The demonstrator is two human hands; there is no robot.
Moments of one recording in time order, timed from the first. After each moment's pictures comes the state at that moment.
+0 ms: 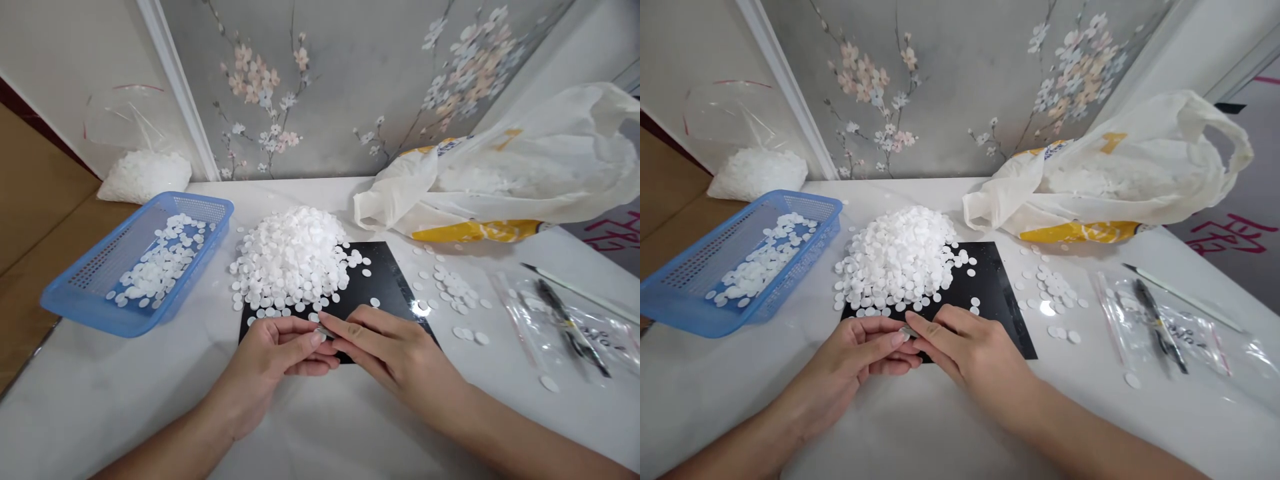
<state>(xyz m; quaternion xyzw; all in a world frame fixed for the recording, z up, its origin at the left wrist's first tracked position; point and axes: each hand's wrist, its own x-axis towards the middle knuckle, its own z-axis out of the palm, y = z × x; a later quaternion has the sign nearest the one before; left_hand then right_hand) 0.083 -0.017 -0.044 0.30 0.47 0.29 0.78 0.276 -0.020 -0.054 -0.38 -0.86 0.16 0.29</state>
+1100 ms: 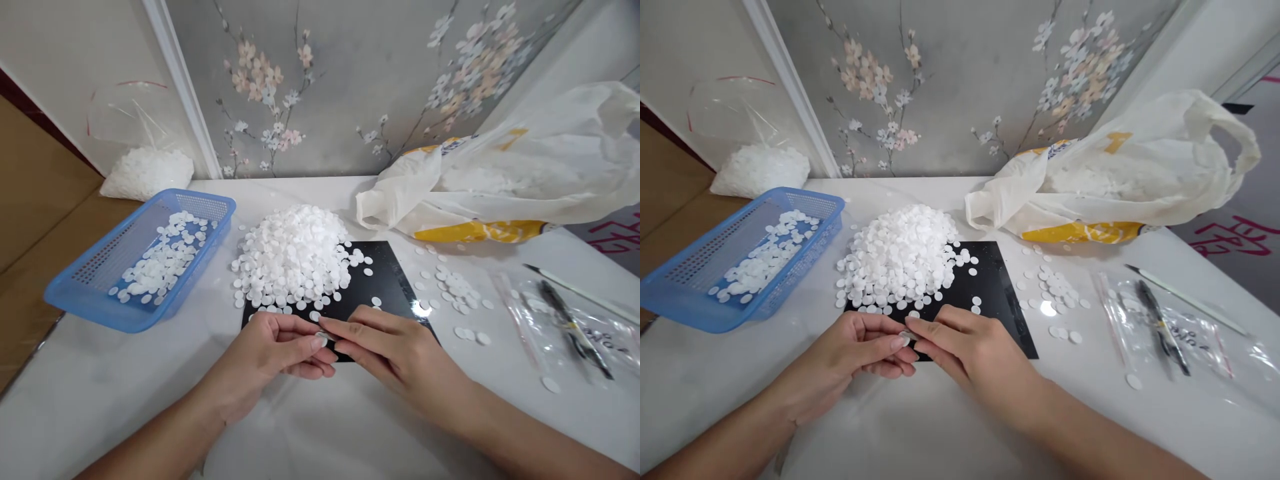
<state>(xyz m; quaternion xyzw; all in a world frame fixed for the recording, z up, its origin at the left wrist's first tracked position) 0.074 -0.011 -0.038 0.34 0.46 0.24 0.78 0.278 -0.020 -0.047 -0.38 -0.85 0.23 0.28</state>
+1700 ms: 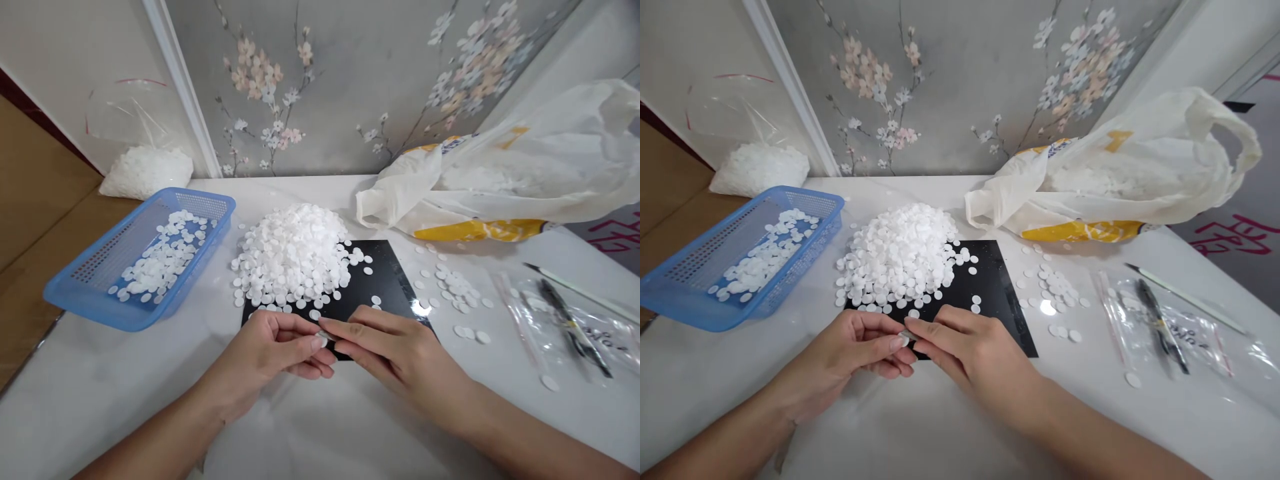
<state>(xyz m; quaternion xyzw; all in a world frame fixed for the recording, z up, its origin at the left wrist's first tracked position) 0.074 -0.010 -0.036 0.36 0.47 0.23 0.77 0.278 -0.021 -0.047 -0.38 -0.85 0.24 0.28</state>
